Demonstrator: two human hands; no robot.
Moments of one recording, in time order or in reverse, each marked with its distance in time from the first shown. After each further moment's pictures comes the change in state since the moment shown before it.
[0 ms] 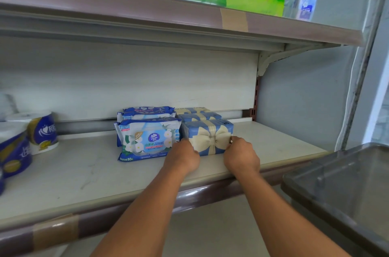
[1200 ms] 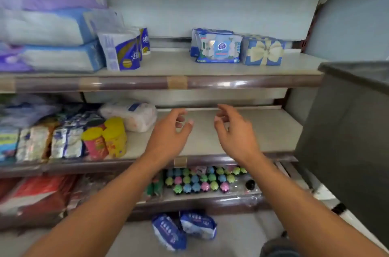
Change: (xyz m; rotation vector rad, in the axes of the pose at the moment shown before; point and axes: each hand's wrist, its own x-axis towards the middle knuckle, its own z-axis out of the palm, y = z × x) left_hand -0.333 -0.185 -0.051 -0.328 0.247 -0.006; right_hand -0.331 0.000 0.028 0.437 -0.193 -0.588
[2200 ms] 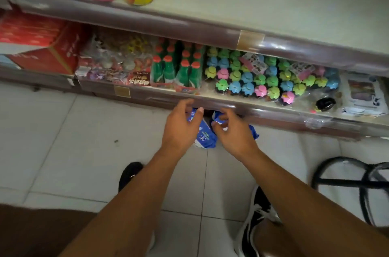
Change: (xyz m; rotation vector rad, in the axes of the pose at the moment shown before) left_hand -0.160 -0.320 0.137 -0.158 -0.007 -0.676; right_hand -0.187 0.169 0.309 -0.029 -0.645 0.451
